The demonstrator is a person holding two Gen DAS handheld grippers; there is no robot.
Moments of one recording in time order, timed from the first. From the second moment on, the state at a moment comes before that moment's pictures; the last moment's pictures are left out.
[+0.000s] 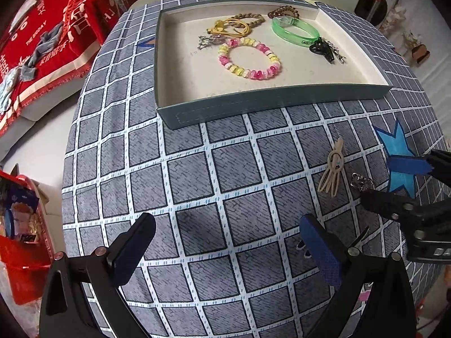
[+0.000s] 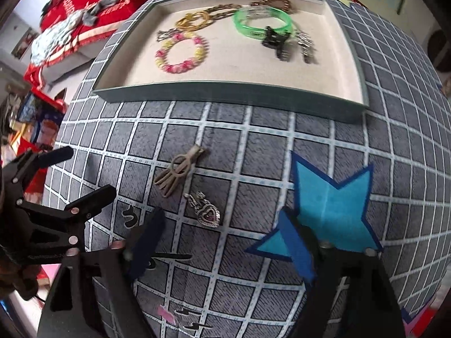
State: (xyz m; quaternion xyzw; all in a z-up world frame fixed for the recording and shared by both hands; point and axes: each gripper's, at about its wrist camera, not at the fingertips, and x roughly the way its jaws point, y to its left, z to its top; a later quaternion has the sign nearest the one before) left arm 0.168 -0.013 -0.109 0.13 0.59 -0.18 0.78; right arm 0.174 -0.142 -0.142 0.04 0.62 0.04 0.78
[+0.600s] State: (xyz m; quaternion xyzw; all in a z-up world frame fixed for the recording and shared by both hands) left arm 0.177 -0.034 -0.115 0.14 0.58 -0.21 0.77; right arm 0.184 -0.117 -0.146 -0.05 0.61 0.04 0.79
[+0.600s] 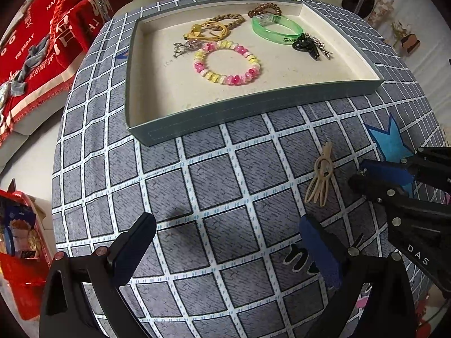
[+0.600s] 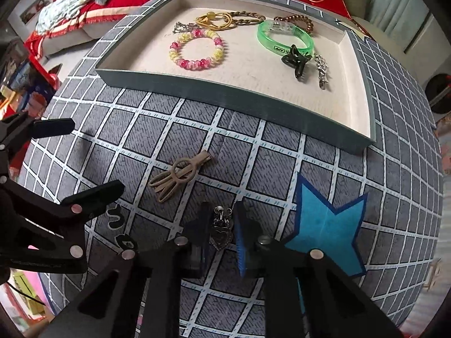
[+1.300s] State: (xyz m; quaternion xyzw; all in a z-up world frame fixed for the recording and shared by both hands) left arm 0.187 -0.087 -0.114 0.13 0.57 -0.28 0.76; right arm 0.167 -0.184 -0.133 0.09 0.61 0.00 0.79
